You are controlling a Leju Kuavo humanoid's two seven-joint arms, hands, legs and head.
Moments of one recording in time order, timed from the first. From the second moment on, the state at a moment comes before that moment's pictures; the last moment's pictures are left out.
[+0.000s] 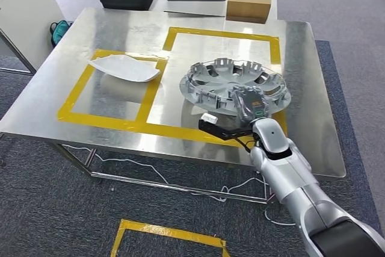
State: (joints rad) left arm -0.09 -0.01 -0.71 -0.17 -0.99 0.27 -0.01; right arm -0.69 0.08 0.49 -0.80 1.33 -0.37 0.06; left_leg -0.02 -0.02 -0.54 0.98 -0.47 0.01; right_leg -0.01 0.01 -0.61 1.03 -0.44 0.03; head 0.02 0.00
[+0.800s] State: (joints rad) left arm -0.09 -0.01 -0.71 -0.18 -1.00 0.25 0.00; right arm -0.73 0.12 0.56 -0.69 1.31 -0.40 0.08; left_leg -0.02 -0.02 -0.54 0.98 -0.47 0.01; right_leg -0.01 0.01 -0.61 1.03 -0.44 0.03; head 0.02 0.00
